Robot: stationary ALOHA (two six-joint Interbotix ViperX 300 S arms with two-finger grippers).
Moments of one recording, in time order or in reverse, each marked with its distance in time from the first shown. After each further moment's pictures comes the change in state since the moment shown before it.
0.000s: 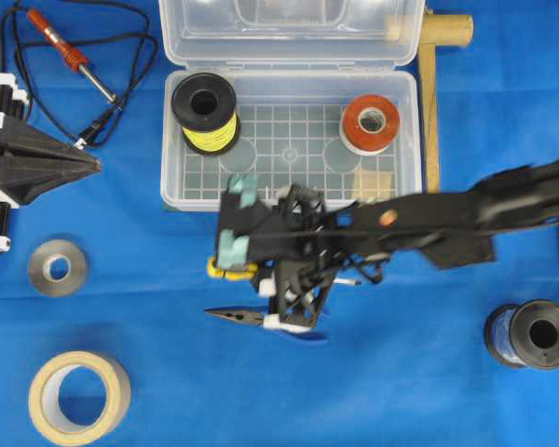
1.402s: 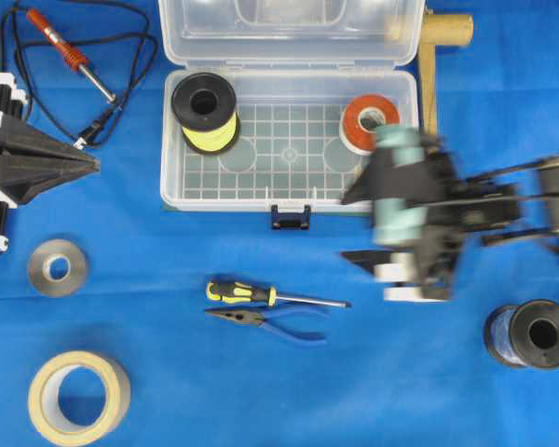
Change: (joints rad) left arm 0.000 -0.006 0.002 -0.002 0.006 -0.017; right arm 0.026 -0.627 0.357 -0.245 0.078 0.069
